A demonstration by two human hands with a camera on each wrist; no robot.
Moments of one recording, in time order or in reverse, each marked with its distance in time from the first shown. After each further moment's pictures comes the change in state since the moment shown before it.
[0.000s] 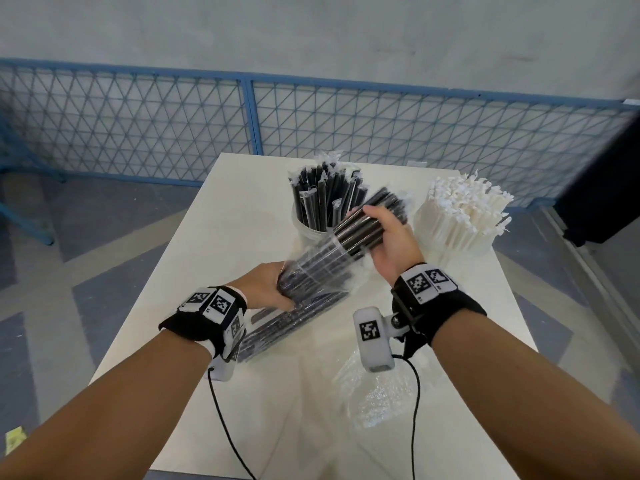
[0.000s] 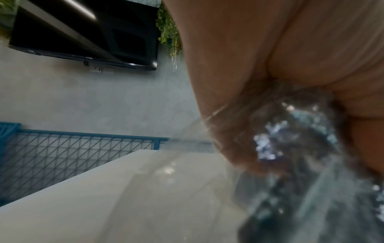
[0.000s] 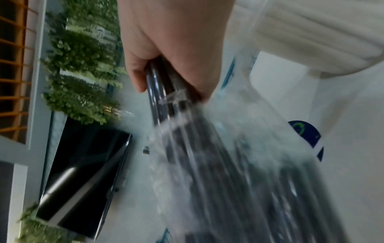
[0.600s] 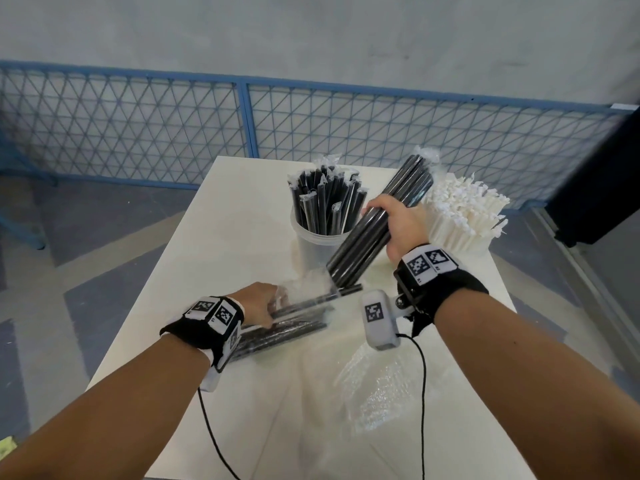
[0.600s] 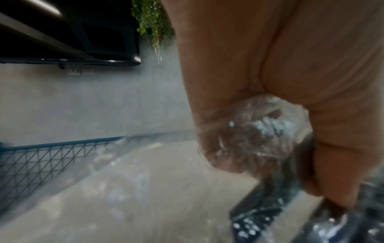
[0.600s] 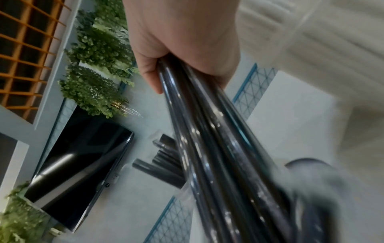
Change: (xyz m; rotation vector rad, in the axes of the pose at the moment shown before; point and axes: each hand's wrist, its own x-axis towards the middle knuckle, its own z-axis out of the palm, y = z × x) left_hand 0.004 -0.020 0.004 0.428 -0.177 -0.101; right_hand 0.011 -0.025 0.013 -0.187 0.245 -0.181
